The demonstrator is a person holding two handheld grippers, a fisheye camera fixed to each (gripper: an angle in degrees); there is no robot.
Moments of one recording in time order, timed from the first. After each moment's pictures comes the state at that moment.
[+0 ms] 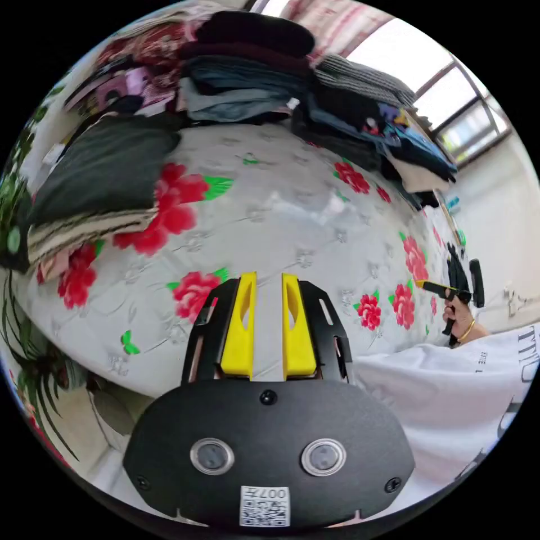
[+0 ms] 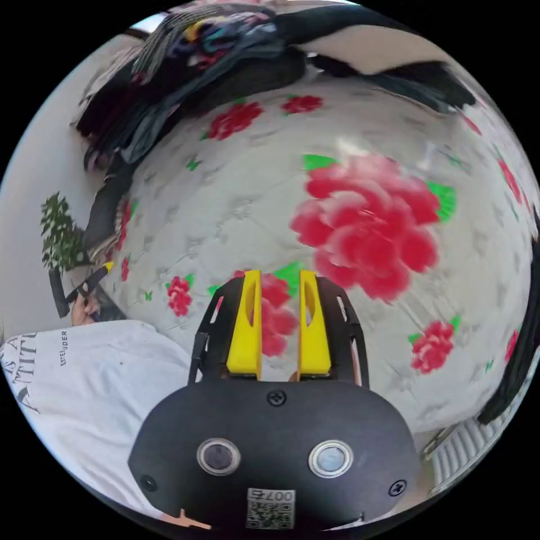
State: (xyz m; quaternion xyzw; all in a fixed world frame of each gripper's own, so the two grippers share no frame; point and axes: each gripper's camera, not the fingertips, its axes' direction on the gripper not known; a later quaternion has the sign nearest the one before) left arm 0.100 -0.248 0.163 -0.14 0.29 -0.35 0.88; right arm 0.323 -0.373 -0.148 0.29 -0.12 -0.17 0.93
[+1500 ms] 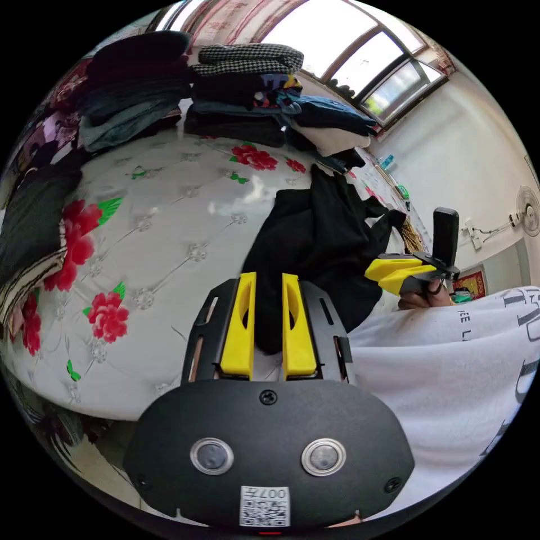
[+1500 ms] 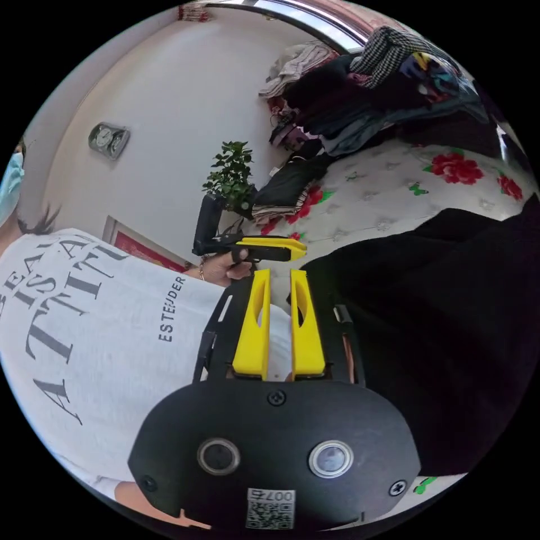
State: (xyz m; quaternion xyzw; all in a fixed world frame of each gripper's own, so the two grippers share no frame) left arm 0.192 -0.234 0.177 -0.06 0.38 -0.28 0.88; right arm 0.104 -0.114 -0.183 0.26 -0.32 -0.54 0.73
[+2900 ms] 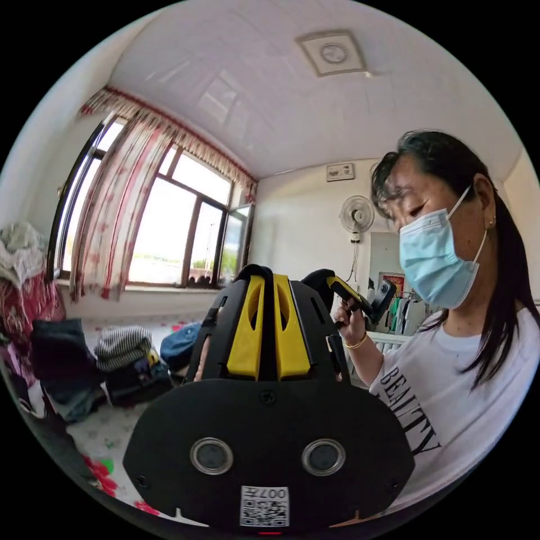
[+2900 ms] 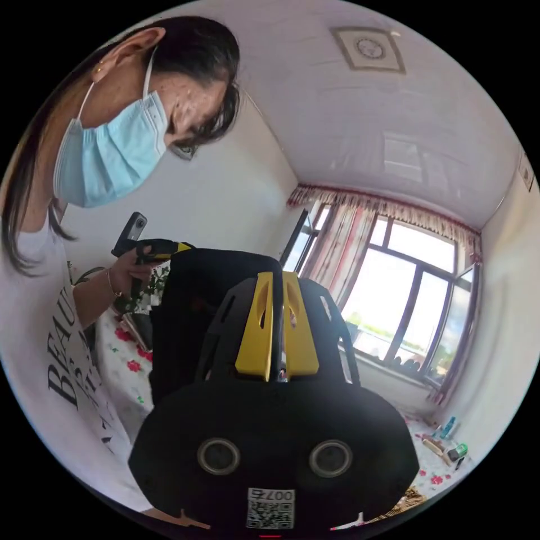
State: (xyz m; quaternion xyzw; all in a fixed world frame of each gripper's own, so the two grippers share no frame) left arm 0.055 -0.182 -0.413 0.54 0.38 -0.14 0.74; right arm 0.305 0.488 -0.357 0.86 0.02 -0.39 0.32
